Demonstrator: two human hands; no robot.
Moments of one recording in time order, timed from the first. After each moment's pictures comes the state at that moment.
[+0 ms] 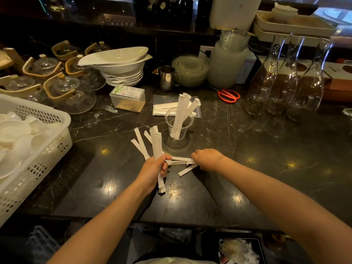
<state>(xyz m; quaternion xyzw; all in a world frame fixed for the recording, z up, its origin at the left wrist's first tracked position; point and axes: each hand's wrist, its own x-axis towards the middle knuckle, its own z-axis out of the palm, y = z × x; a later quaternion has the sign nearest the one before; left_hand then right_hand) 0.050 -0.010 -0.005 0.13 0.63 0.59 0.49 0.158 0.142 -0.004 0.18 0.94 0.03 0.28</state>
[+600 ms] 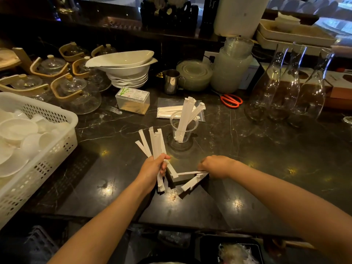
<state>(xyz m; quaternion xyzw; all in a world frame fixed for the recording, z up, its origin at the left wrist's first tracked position) 0.037 -0.014 -0.004 0.13 0.63 0.60 0.47 0.170 0.138 0.014 0.12 0.93 0.00 0.34</state>
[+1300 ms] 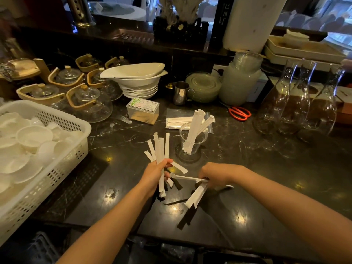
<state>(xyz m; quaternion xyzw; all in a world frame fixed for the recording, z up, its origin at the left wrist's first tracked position) 0.010 -0.008 -0.006 0.11 0.65 0.61 0.45 0.145 0.120 0.054 0.12 0.93 -0.15 0.32</state>
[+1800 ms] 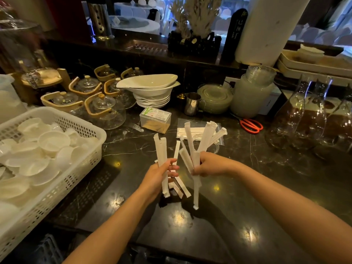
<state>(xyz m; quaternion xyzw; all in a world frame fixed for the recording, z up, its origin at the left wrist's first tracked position) -0.010 -0.023 0.019 0.17 0.62 0.64 0.42 0.094 0.119 0.082 0.21 0.87 -0.41 0.16</state>
